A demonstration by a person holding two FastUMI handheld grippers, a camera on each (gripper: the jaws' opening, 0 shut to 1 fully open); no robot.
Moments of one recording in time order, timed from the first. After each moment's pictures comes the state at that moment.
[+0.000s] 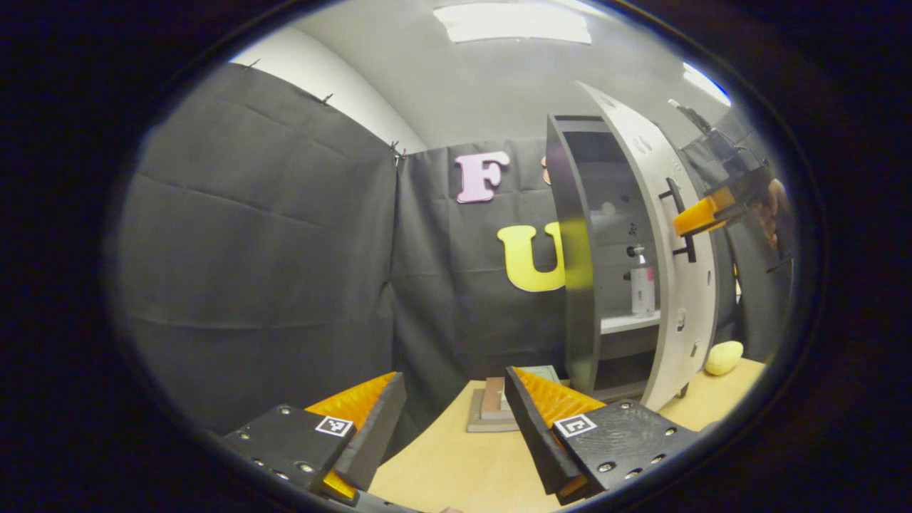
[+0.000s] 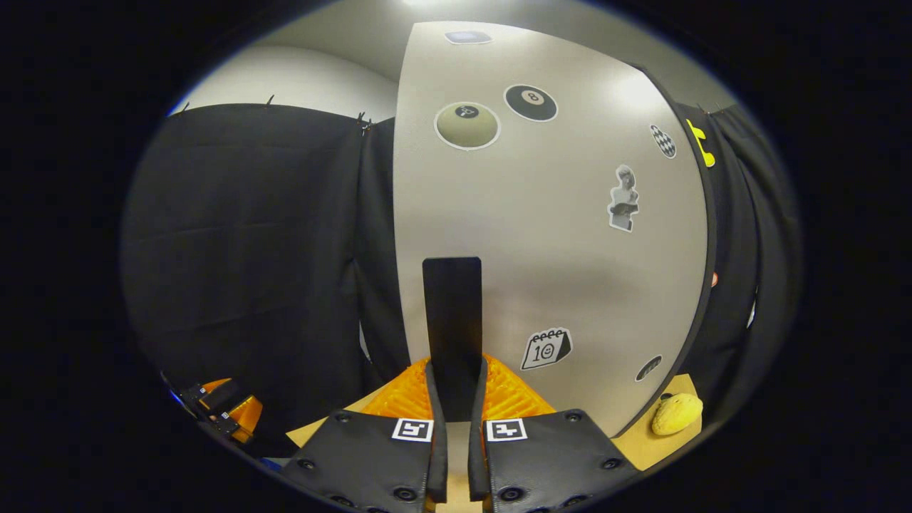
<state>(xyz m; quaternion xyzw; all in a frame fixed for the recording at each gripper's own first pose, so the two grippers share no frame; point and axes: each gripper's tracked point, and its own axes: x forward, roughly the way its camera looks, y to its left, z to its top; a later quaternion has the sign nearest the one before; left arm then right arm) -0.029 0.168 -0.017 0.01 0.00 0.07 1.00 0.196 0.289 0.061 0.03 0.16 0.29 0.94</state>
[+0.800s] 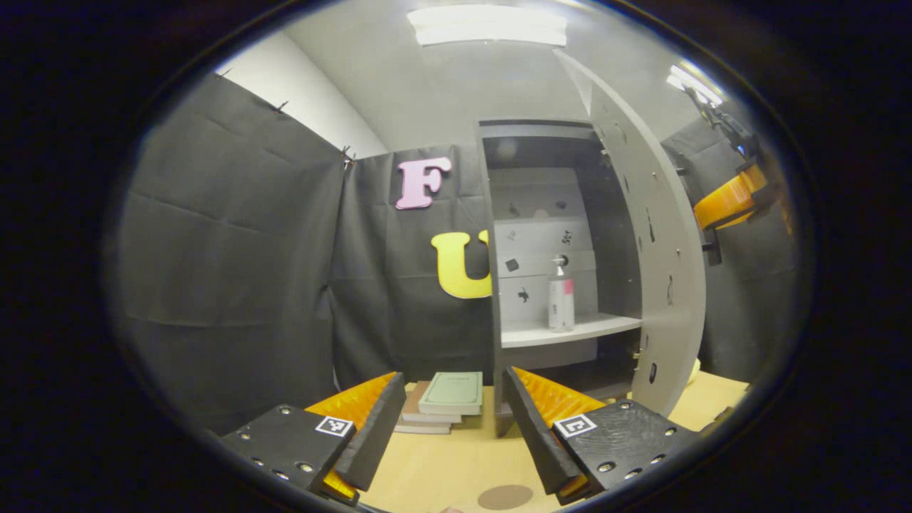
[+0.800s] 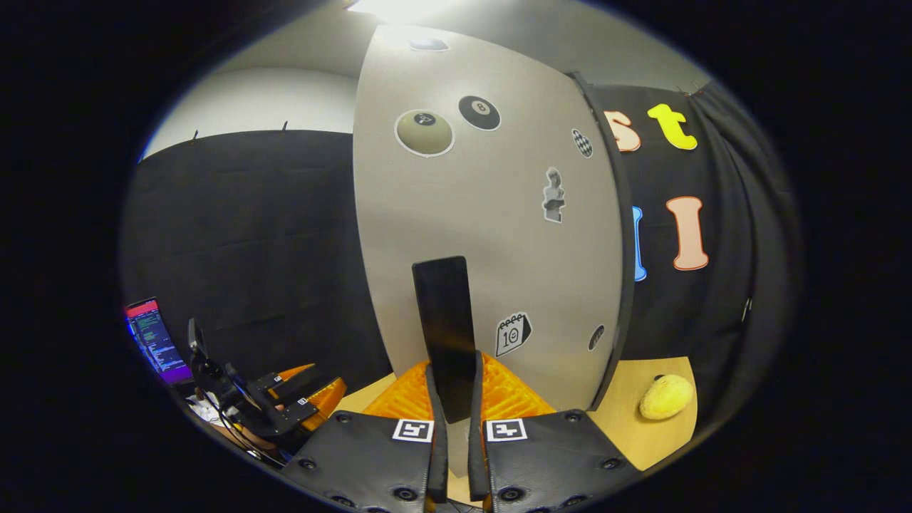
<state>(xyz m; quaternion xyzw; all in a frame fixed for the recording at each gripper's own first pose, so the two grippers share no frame) -0.025 -0.020 0.013 0.01 0.00 0.00 1.00 0.203 0.273 0.061 0.07 0.16 0.34 0.92</state>
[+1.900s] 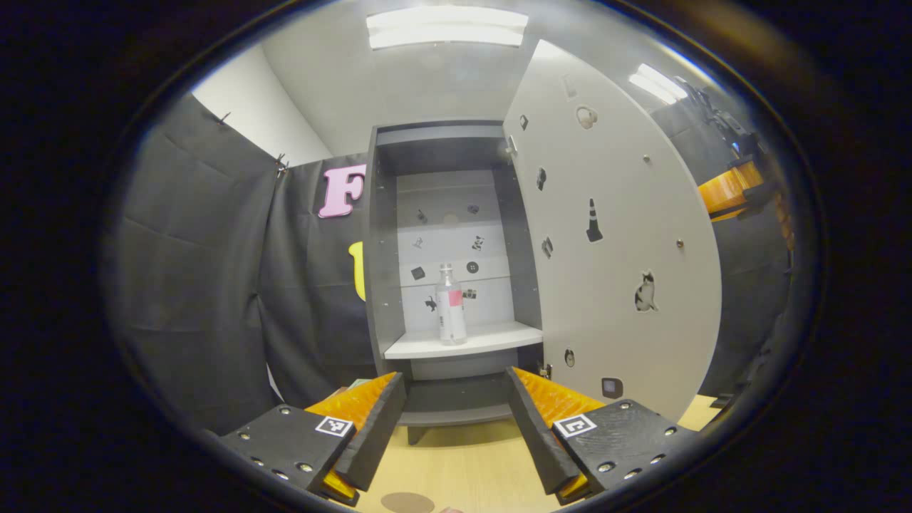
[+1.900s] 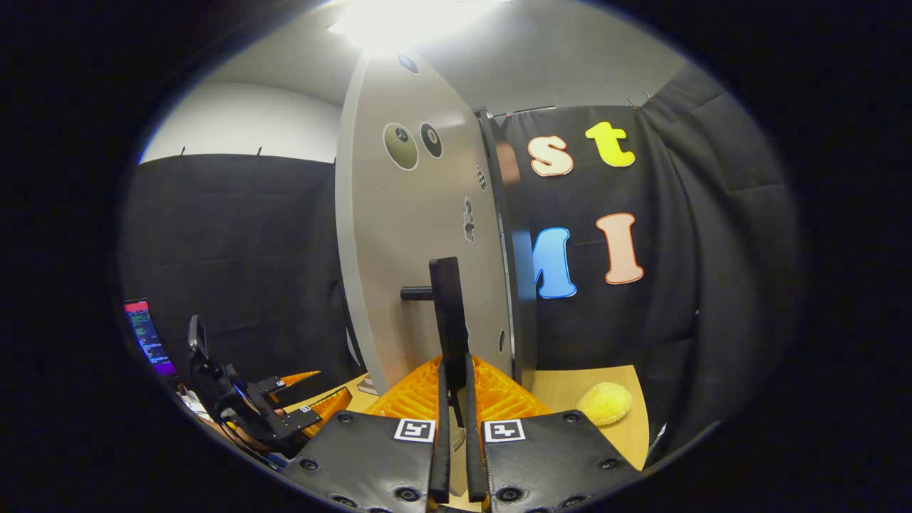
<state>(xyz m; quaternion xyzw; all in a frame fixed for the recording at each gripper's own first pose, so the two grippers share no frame) -0.026 -0.209 0.031 0.03 -0.01 -0.09 1.00 0.209 0.170 0.063 0.07 0.11 0.27 0.95</state>
